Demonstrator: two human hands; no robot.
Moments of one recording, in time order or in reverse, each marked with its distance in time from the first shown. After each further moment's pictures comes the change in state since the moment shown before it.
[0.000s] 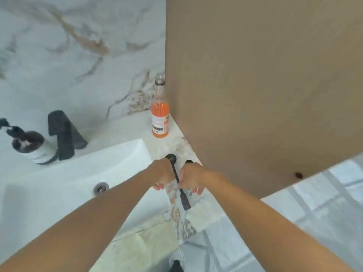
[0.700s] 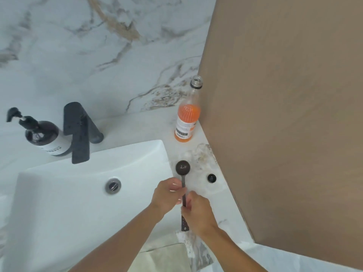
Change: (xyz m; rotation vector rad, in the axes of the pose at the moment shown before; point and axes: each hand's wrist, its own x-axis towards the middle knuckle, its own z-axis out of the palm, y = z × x) left_hand 0.056 -0.074 0.030 -0.906 0.154 0.049; right_hand 0.056 -0.009 0.083 0.266 0.364 -0.084
